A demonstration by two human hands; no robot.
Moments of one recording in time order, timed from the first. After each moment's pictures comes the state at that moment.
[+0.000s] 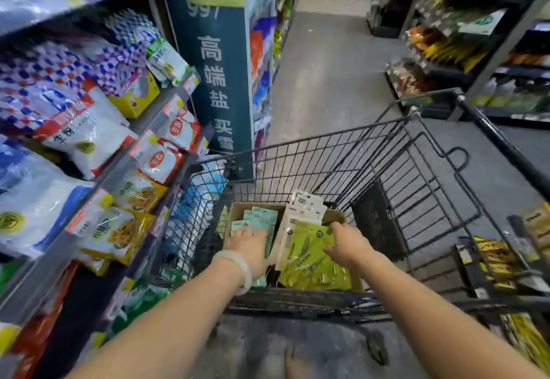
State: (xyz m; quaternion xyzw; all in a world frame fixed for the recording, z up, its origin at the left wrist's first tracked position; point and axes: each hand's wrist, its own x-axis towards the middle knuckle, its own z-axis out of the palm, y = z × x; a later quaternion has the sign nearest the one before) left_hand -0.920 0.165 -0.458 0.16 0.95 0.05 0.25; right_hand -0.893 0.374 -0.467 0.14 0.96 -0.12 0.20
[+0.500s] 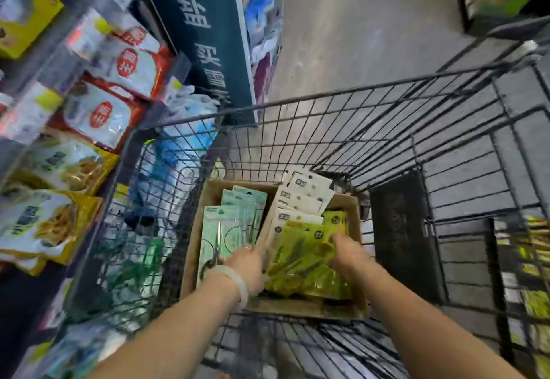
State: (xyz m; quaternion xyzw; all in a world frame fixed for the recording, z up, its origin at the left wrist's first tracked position) left_hand -1.006 0.241 -0.588 0.09 0.88 0.05 0.47; right_hand -0.992 0.455 -0.632 0.15 0.88 -0.17 0.41
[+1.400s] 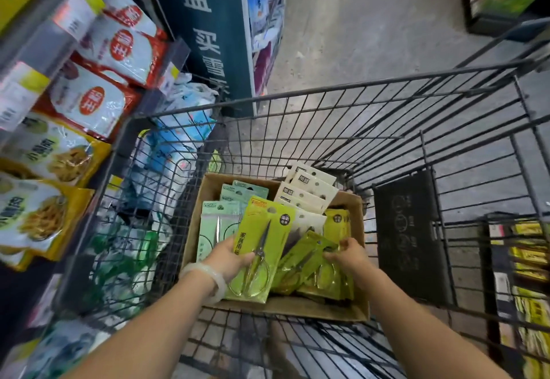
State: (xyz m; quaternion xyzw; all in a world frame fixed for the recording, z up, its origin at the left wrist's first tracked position) left_hand -1.014 0.207 -0.601 -0.21 0.76 0.45 0.43; right_hand -0.989 0.454 -0.648 0.41 0.73 -0.42 0.35
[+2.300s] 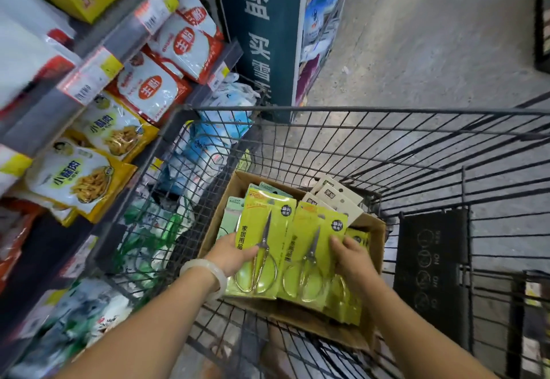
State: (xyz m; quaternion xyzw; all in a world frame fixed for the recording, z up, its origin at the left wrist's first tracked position) left_hand -1.008 0.194 -0.588 -0.29 0.74 0.49 0.37; right_hand -1.011 0.427 -0.638 0.34 0.66 -0.61 0.27
